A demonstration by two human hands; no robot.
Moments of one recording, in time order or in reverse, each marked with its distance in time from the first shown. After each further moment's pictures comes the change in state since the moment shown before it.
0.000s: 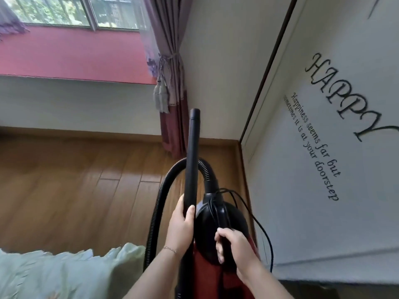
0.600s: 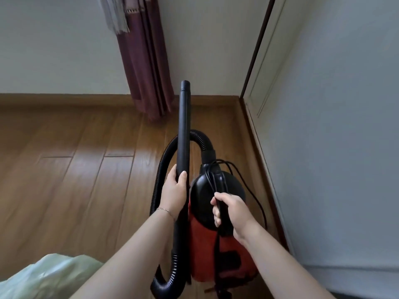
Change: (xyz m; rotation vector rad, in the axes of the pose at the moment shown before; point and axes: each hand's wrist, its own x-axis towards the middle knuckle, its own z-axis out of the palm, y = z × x) left_hand 0.207 -0.295 0.136 -0.025 0.023 -0.090; right_hand 0.296 0.207 -0.066 0.100 0.036 -0.043
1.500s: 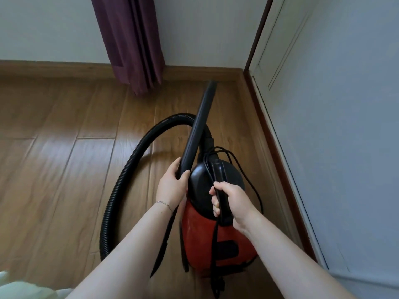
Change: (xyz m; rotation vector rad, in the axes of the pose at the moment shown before) left_hand 0.088 -0.118 0.047 0.187 -0.078 0.001; right_hand 0.108 0.072 -0.024 -0.031 0.017 0.054
